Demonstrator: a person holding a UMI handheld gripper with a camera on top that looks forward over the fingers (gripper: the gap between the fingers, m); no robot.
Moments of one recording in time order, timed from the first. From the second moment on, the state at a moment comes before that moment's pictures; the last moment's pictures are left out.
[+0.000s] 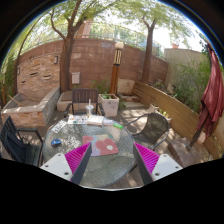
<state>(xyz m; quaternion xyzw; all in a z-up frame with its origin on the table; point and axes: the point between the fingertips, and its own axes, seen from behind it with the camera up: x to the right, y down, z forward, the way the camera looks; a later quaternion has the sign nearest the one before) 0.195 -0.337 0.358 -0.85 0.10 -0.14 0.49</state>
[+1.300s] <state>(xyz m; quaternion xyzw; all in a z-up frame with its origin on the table) -0.145 0.010 -0.006 -0.91 0.00 0.04 0.41</state>
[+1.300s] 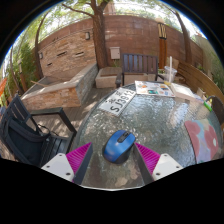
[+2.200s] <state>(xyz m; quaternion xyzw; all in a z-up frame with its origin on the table) -0.009 0.045 0.249 -0.81 -0.02 0.11 0.57</state>
